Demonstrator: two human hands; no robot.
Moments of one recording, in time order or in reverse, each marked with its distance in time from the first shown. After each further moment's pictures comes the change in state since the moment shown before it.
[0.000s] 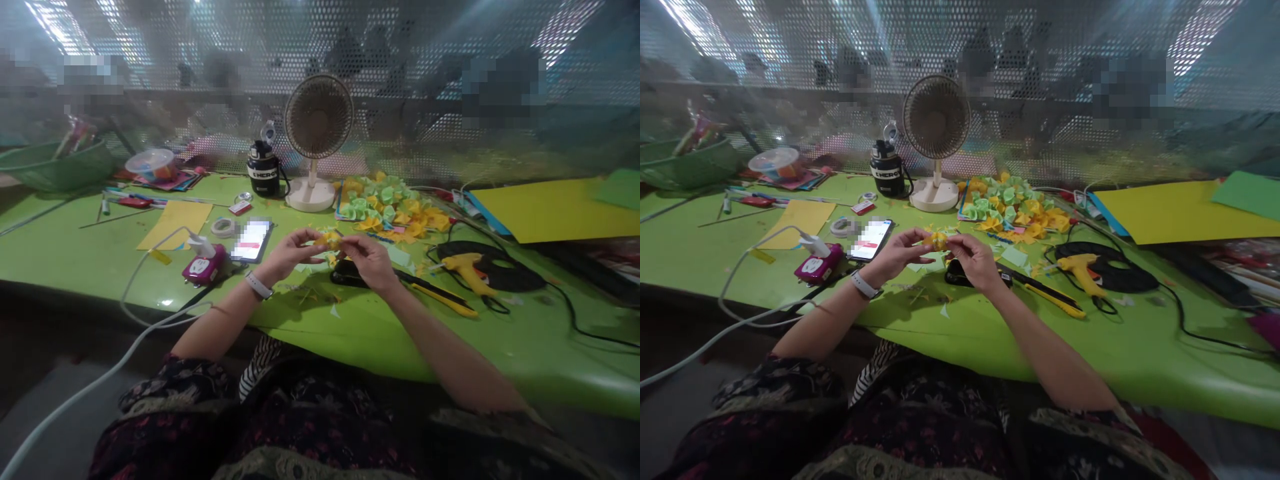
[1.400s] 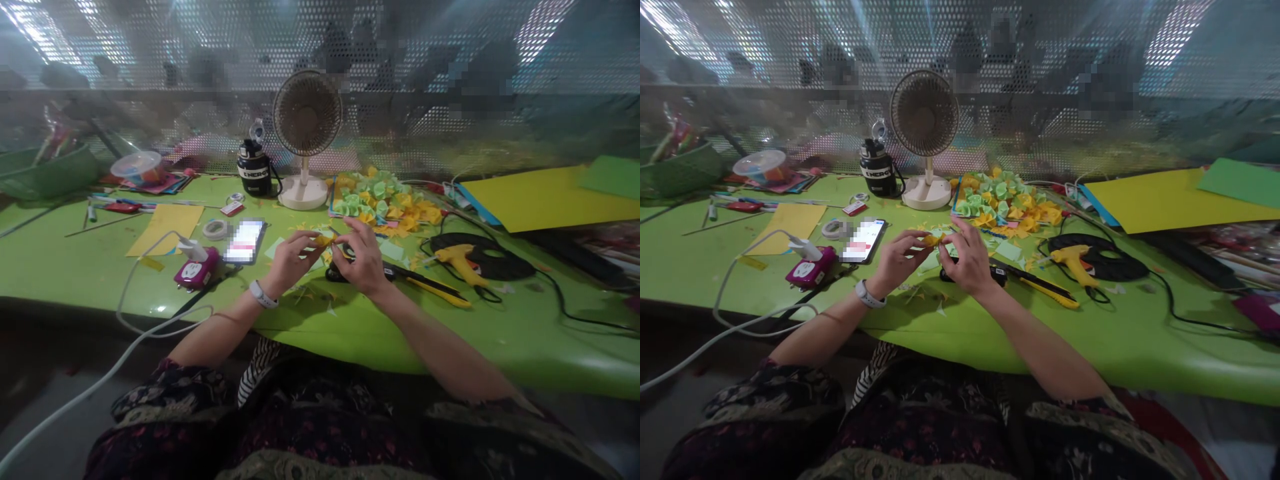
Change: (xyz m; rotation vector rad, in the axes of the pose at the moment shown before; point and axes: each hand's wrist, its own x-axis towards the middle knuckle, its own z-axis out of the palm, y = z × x) left_hand 0.002 -0.030 0.006 0.821 0.175 0.847; right_hand -0.008 -0.001 0.003 -0.742 0.150 -0.433
